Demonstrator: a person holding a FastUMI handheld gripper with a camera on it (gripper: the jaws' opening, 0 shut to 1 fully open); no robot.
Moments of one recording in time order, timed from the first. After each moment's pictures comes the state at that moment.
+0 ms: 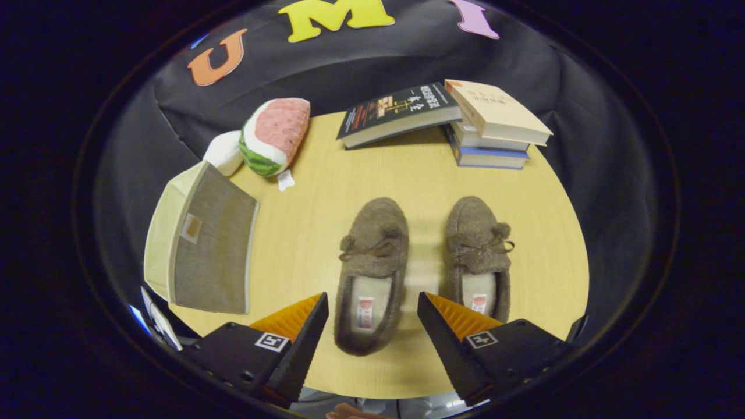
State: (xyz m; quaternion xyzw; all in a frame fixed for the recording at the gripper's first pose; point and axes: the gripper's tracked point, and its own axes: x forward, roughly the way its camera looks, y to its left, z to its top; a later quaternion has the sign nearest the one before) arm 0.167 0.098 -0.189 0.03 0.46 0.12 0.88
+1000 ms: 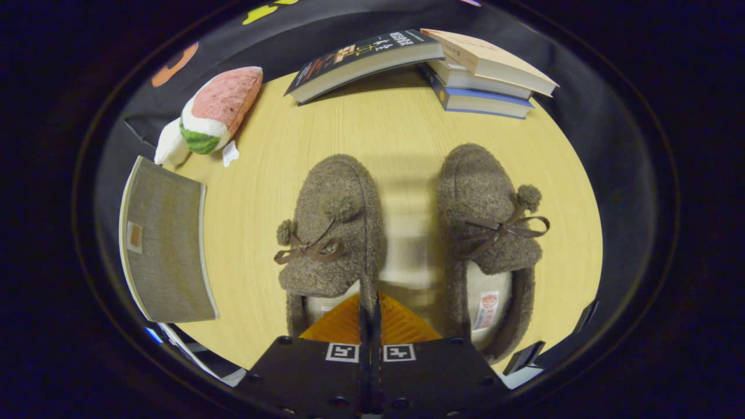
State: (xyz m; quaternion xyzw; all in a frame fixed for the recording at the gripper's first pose) arm 0.192 0.086 -0.236 0.03 0.54 0.07 0.84
